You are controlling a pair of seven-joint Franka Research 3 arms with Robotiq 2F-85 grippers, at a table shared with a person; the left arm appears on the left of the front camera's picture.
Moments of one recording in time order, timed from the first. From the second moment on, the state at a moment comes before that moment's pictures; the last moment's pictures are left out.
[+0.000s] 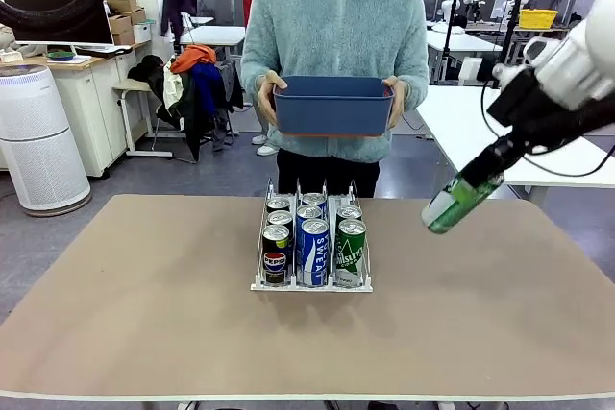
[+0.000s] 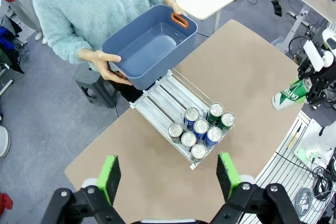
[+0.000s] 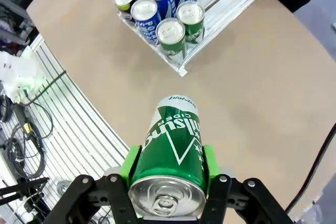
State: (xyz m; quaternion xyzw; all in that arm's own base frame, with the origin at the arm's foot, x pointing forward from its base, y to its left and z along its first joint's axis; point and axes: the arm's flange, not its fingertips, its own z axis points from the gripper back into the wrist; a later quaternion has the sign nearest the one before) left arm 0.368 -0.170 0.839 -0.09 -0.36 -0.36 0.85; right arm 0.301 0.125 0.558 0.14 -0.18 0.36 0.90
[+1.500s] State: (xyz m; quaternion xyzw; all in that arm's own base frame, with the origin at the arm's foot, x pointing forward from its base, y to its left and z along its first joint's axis) left arm 0.368 -0.170 0.839 -0.09 -0.36 -0.36 0.85; right arm 0.337 0.234 0.464 0.10 -0.14 0.38 0.91
